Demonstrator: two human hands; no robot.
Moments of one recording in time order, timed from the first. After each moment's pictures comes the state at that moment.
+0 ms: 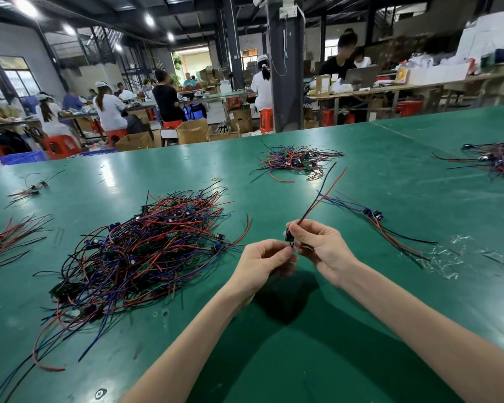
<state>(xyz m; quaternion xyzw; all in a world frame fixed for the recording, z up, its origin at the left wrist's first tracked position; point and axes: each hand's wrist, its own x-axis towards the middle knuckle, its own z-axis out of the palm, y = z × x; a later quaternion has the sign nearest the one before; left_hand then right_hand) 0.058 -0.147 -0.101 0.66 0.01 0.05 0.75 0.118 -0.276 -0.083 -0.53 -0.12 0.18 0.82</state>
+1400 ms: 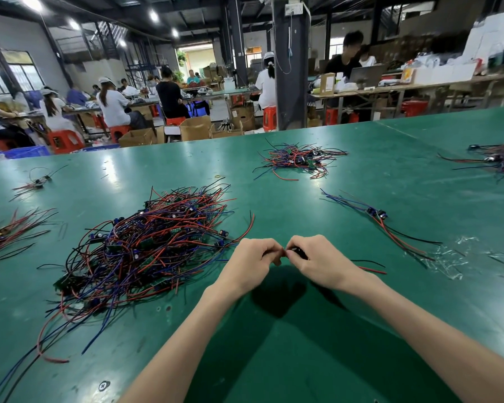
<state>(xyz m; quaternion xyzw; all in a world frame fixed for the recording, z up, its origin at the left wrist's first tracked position) 0.056 -0.122 -0.095 0.92 -0.07 0.16 0.34 0.116 -0.282 -0.095 -0.87 -0.37 -0.01 0.33</state>
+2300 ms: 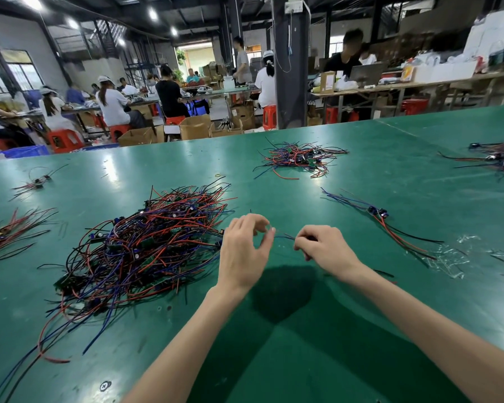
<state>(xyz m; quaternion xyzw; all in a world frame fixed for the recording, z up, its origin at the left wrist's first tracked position) 0.054 -0.125 -0.092 0.86 0.00 0.43 0.27 0.116 -0.282 -0.081 -0.85 -0.24 0.00 0.46</state>
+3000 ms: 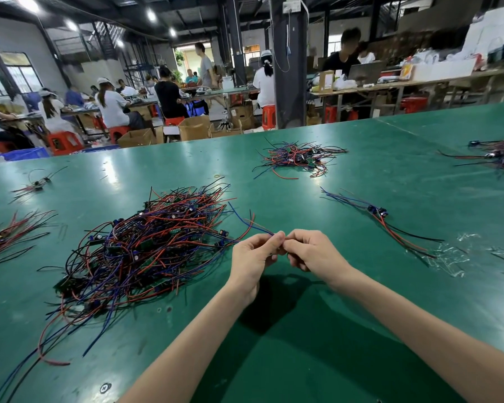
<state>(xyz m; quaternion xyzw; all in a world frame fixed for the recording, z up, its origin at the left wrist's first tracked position) 0.056 -0.146 -0.096 0.62 0.10 0.15 0.77 0.099 -0.269 -0.082 -0.76 -0.24 0.10 0.60</state>
